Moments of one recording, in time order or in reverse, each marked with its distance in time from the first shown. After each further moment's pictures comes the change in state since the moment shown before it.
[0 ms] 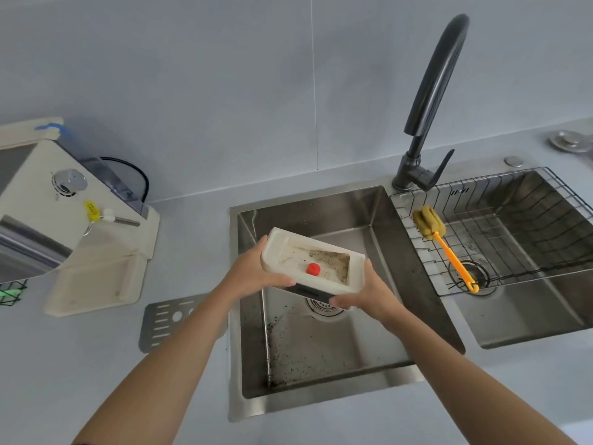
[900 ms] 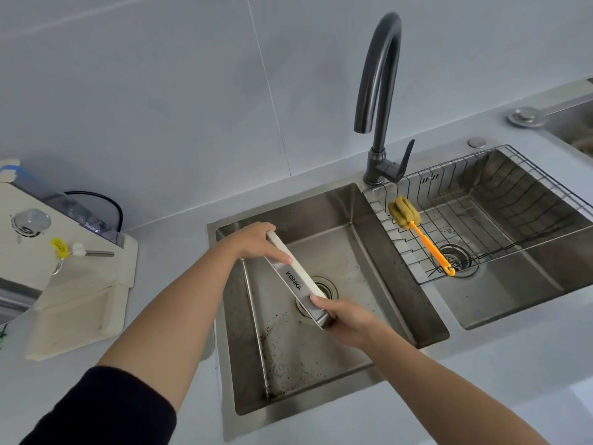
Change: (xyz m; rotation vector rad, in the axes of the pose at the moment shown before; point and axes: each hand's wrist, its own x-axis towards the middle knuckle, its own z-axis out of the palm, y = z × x) left_hand 0.074 0.057 -0.009 0.433 -0.247 -0.086; right_hand -0.001 0.036 0.025 0.728 -0.061 0.445
